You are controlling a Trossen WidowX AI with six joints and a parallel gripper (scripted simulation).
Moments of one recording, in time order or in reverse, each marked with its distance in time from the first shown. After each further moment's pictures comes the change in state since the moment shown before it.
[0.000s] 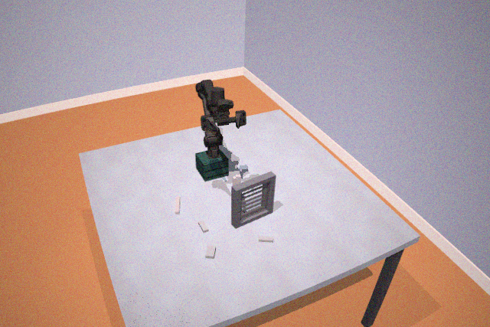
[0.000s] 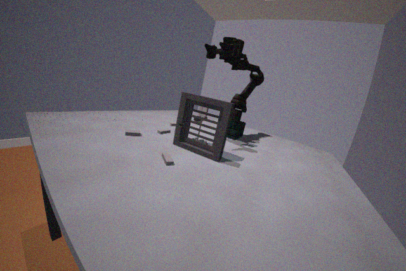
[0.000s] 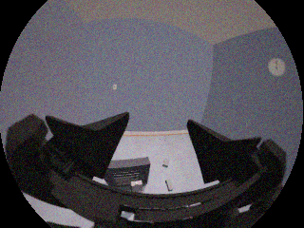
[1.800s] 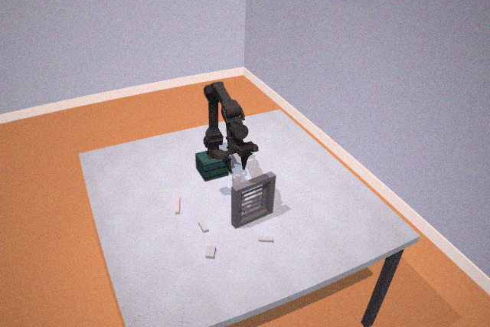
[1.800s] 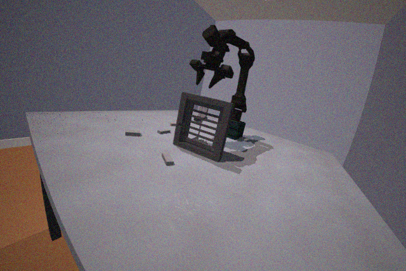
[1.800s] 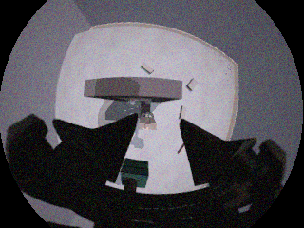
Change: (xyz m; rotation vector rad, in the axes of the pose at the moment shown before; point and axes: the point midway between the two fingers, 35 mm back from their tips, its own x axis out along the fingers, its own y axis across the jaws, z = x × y) arm 0.043 0.026 -0.154 -0.213 1.304 0.165
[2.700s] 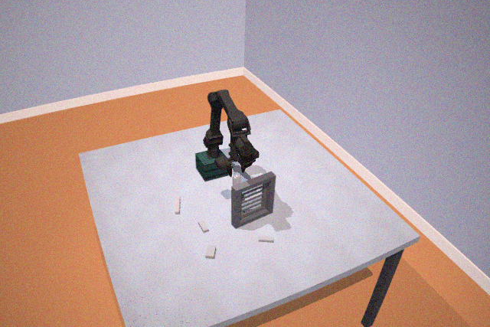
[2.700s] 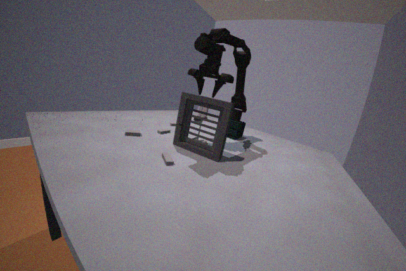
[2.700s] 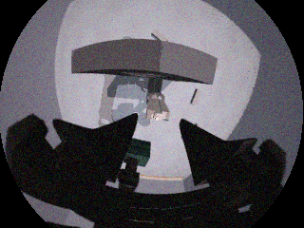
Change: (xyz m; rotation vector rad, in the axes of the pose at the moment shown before) arm 0.027 0.011 -0.024 -0.070 0.326 0.066
